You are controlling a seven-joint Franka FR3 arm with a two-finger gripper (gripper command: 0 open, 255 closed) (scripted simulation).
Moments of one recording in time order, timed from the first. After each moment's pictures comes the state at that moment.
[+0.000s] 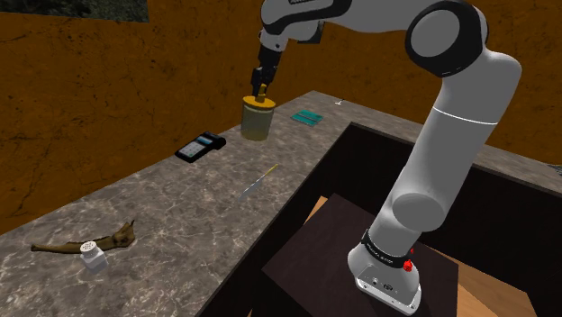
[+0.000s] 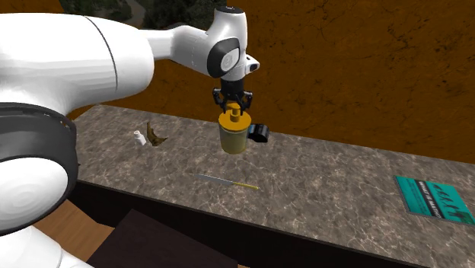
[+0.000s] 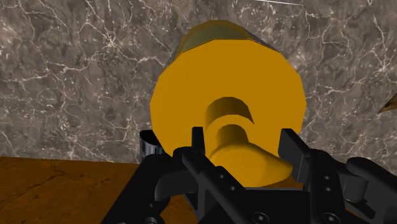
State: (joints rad) arm 0.05 0.07 -0.21 -1.77 0.10 1.97 -0.42
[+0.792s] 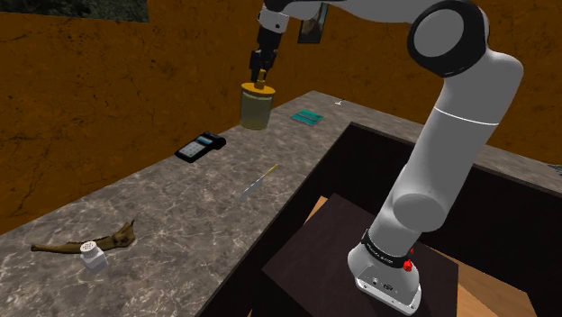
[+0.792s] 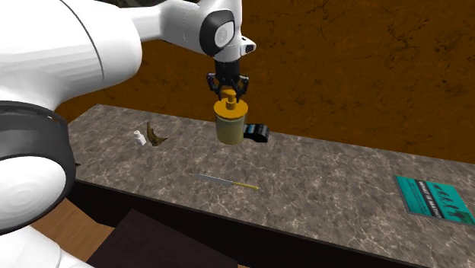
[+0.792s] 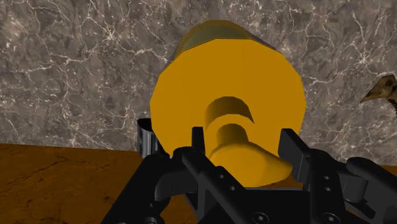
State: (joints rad) arm 0.06 0.06 -0.19 -1.65 0.09 1.84 -0.38
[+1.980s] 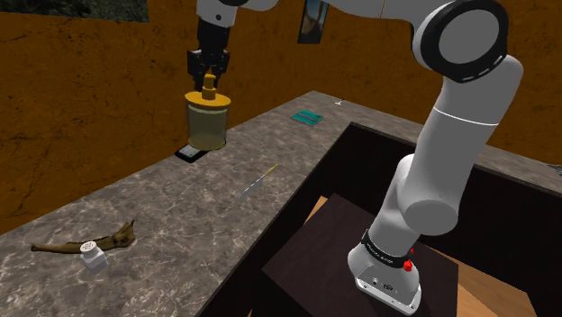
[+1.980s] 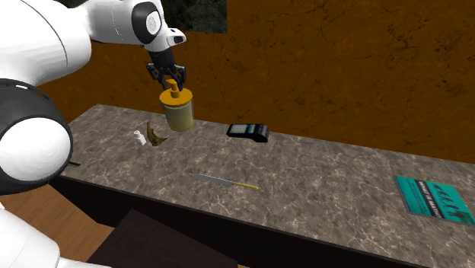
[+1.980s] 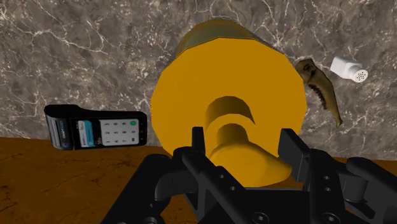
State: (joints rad) arm 0.28 0.06 0.00 -1.64 0.01 1.86 0.05
